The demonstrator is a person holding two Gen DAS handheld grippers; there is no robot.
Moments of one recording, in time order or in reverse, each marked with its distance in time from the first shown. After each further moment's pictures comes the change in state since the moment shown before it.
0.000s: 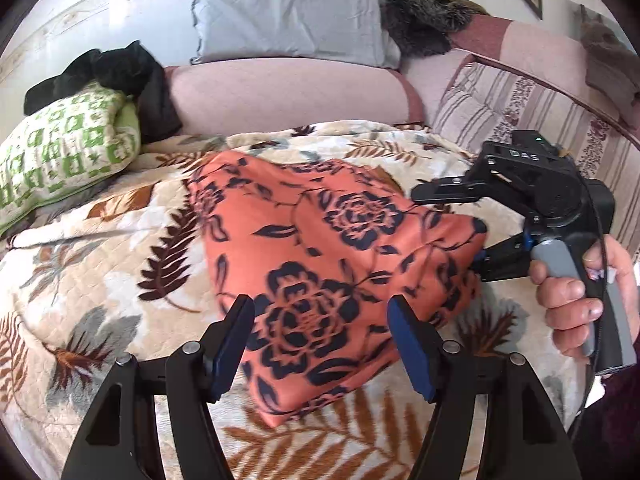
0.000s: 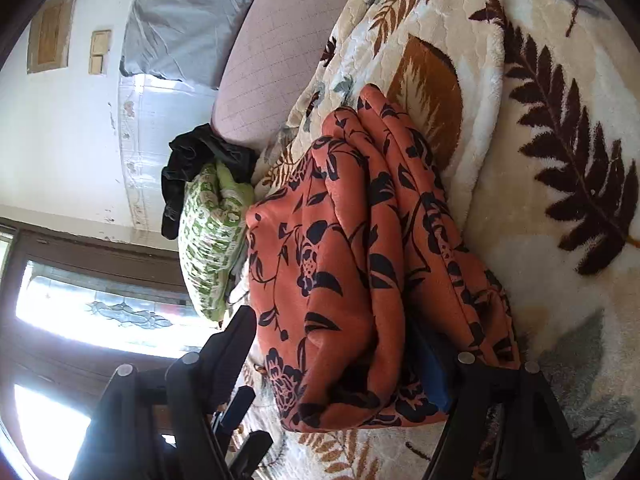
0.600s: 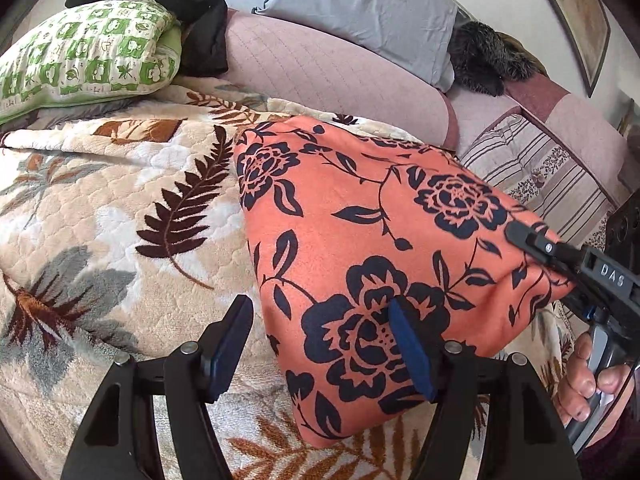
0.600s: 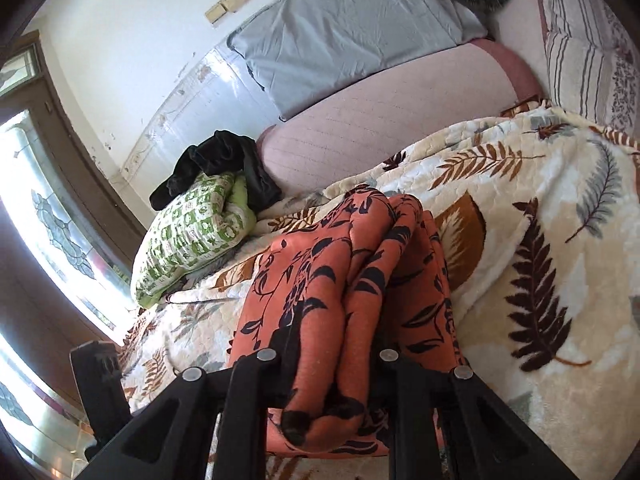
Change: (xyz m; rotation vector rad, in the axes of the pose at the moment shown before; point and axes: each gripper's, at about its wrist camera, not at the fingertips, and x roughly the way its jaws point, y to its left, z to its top) left arm 0.025 0.052 0.002 -0.279 0.048 -0.107; right arm -0.034 0.082 -0.051 -0.537 -0.318 -0.235
